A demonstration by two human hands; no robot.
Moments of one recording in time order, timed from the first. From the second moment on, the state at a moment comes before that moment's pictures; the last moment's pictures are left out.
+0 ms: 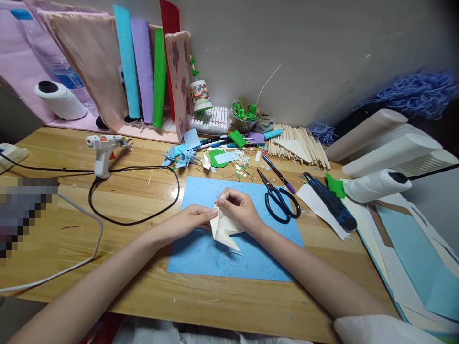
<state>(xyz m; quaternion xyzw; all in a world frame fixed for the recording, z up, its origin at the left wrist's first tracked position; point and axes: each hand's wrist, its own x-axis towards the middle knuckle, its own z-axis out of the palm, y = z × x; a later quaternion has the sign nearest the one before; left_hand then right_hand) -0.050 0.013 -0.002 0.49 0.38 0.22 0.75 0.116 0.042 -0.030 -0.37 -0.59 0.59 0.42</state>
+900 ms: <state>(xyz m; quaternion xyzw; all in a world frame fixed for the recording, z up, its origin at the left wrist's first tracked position) -0.052 0.019 0.010 0.48 0.48 0.37 0.64 0.117 0.042 -0.028 -0.42 -0.52 0.60 0.44</state>
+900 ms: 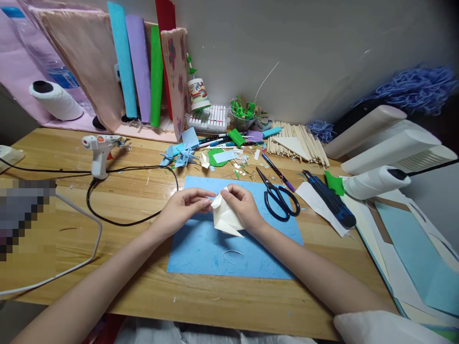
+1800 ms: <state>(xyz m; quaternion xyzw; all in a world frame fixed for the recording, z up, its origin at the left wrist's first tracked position) -0.047 0.011 0.006 0.56 0.52 0.36 0.53 0.116 0.036 -0.026 -0.35 -0.62 0.58 0.39</state>
